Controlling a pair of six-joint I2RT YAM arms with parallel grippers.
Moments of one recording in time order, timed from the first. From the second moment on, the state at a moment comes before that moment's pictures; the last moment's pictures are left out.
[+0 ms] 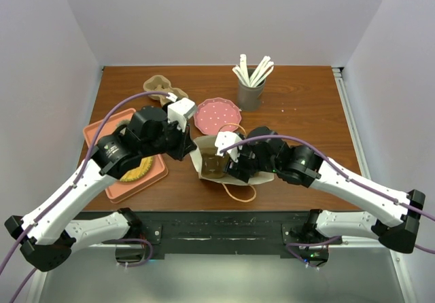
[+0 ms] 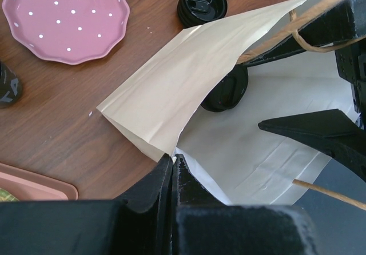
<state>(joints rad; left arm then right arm) -0.76 1.02 1.24 -0.79 0.10 -0.23 1.03 1.12 1.12 -0.65 0.02 -0.31</state>
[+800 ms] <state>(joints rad) -0.74 1.04 1.26 -0.79 0.13 -0.23 1.03 1.11 1.23 -0.79 0.01 -0.38</state>
